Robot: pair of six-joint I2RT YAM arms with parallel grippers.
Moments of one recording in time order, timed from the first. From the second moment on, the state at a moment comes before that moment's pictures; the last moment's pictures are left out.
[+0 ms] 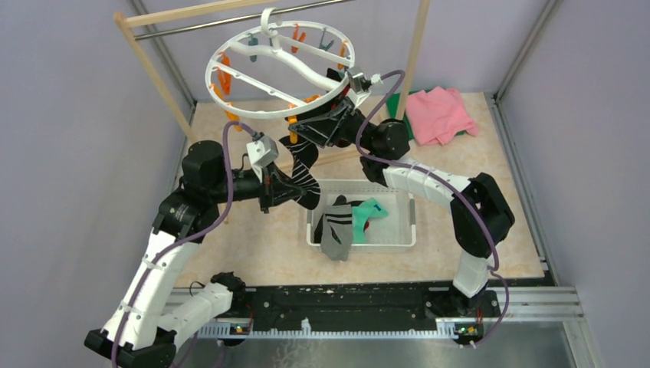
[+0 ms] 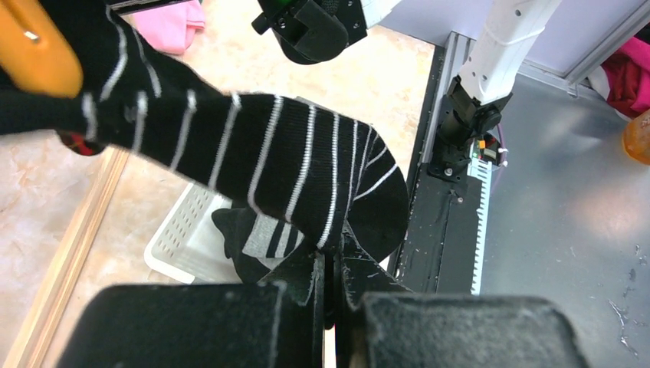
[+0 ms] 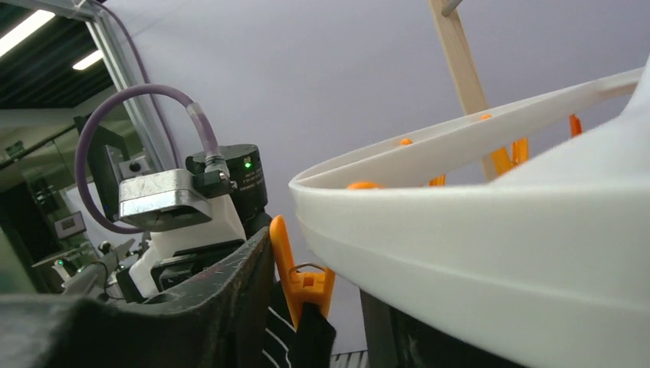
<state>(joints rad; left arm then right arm) -0.40 0.87 1.16 -0.58 0.87 0.06 0.74 1.80 1.36 1.32 -0.63 1.05</state>
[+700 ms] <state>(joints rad) -0.44 0.98 1.01 -0.60 0.91 0.26 0.75 1.80 1.36 1.20 -0.62 0.98</state>
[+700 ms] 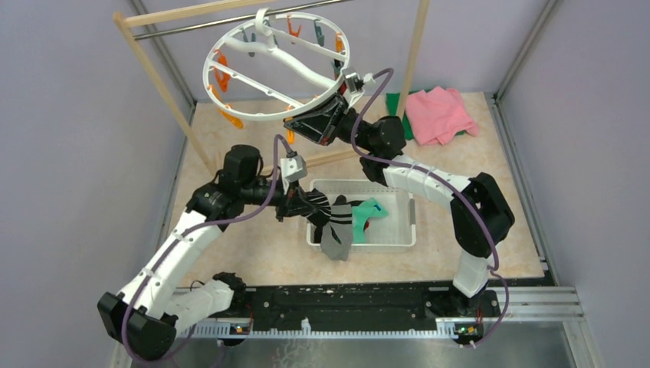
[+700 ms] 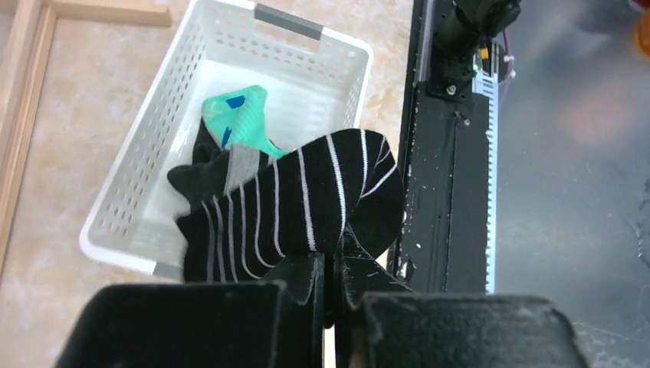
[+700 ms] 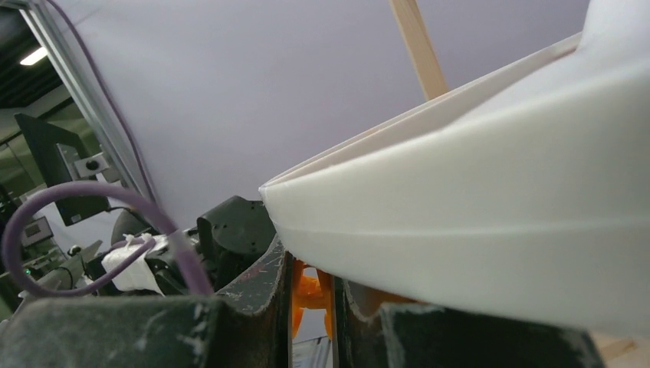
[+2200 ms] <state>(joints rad) -0.75 1.55 1.03 -0.42 0.35 0.81 0.76 1.70 1.28 0.96 -0.54 0.83</state>
